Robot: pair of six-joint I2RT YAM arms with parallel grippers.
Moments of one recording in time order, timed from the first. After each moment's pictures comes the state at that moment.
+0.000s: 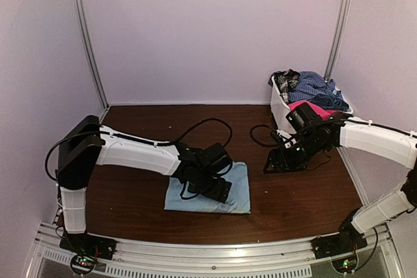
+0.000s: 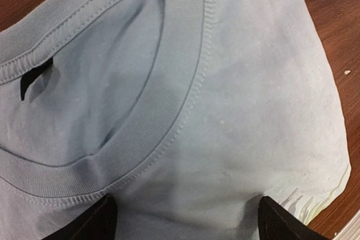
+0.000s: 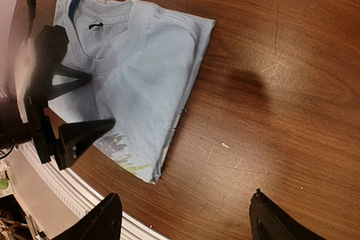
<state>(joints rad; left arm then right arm) -1.13 2.05 1.40 -0.53 -0.09 -0.69 0.58 1.35 1.01 -0.79 -0.29 0.40</state>
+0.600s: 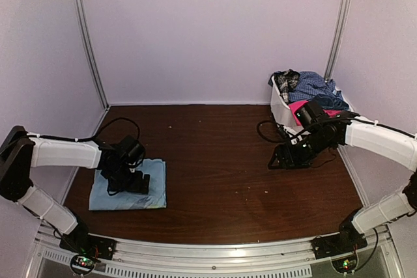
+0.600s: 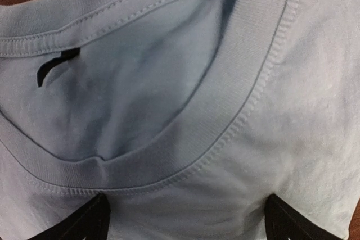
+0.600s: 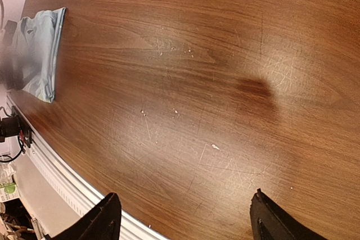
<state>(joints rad) -0.61 1.46 0.71 -0.62 -0.13 -0.59 0.51 1.31 1.00 -0.79 -0.34 0.36</state>
